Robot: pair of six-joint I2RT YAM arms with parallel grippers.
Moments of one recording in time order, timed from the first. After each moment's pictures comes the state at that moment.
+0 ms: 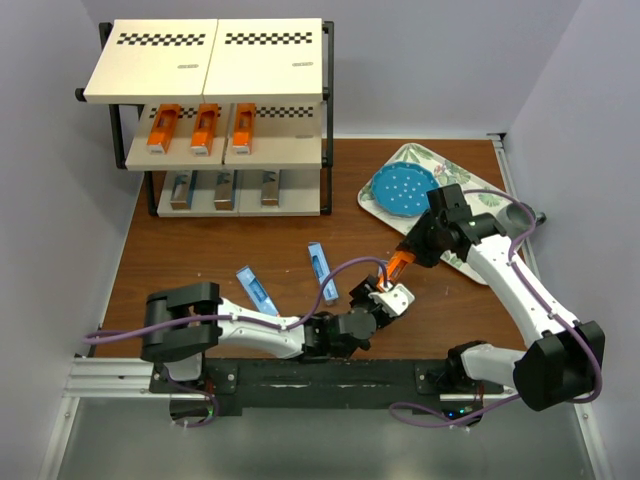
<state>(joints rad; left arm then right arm) -1.46 1.71 0.89 0.60 -0.76 0.09 0.30 1.22 1.03 -0.87 0.00 0.98</state>
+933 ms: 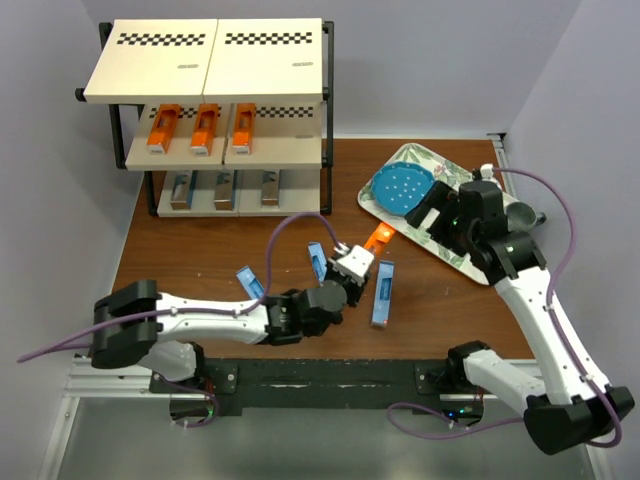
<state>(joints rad) -1.35 1.45 0.83 0.38 -0.74 -0.15 0.29 0.99 1.11 -0.80 0.10 0.77</state>
